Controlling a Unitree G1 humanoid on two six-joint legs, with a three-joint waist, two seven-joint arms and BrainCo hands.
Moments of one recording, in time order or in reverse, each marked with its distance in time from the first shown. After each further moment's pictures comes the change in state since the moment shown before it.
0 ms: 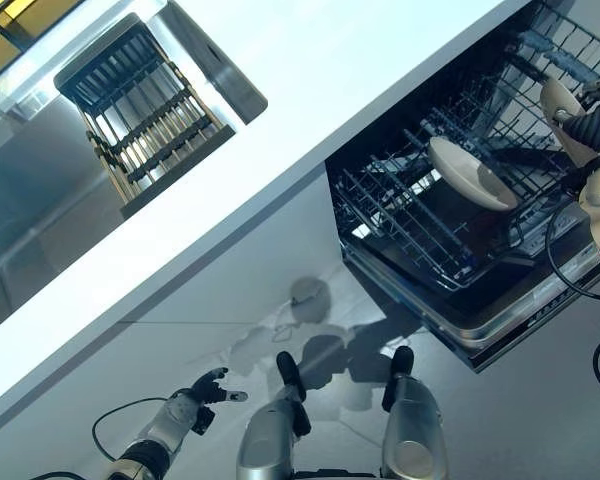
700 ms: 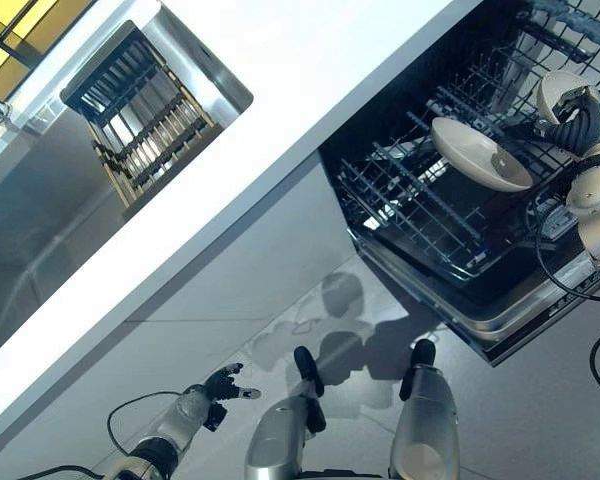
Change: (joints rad) left arm -0.012 -0.015 -0.068 -0.021 -0.024 -0.022 -0.011; right arm -0.021 0.019 0.076 0.017 -0.003 -0.010 0.022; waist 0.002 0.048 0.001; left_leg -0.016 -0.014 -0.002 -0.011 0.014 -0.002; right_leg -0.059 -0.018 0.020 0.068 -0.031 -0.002
